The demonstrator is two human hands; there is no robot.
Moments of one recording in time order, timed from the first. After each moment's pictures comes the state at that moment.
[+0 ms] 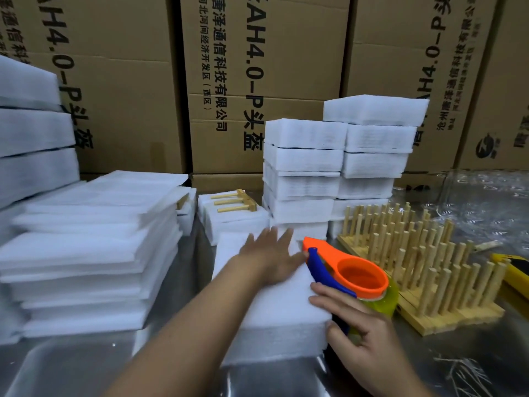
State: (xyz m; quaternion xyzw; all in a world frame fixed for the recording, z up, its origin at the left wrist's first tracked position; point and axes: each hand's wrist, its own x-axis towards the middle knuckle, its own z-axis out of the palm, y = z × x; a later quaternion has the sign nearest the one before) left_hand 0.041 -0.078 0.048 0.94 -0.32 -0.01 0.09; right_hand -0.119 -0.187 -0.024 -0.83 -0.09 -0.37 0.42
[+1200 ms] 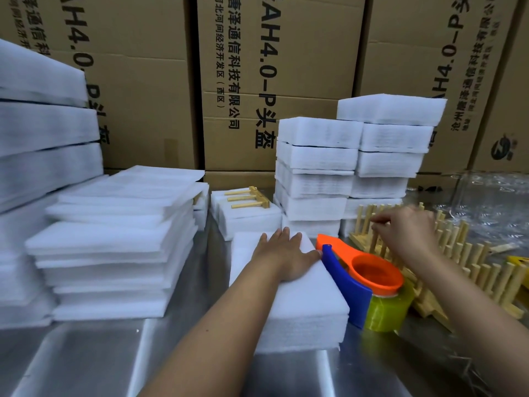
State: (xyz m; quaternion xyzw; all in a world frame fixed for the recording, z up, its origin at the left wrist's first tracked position) left_hand 0.042 -0.075 0.034 0.95 -0.29 -0.04 0.11; right_hand -0.034 -0.275 0.071 -0.92 0.20 -0.33 0.03
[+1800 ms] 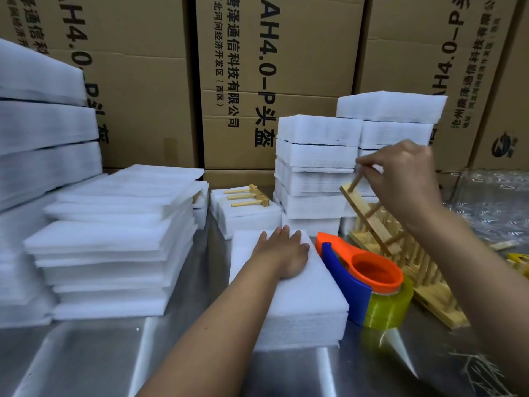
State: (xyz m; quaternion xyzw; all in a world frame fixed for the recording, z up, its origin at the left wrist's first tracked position) left_hand 0.045 -0.073 0.035 0.95 -0.31 -0.04 0.10; right_hand -0.046 -0.233 0.142 -0.86 0.01 -0.50 -0.01
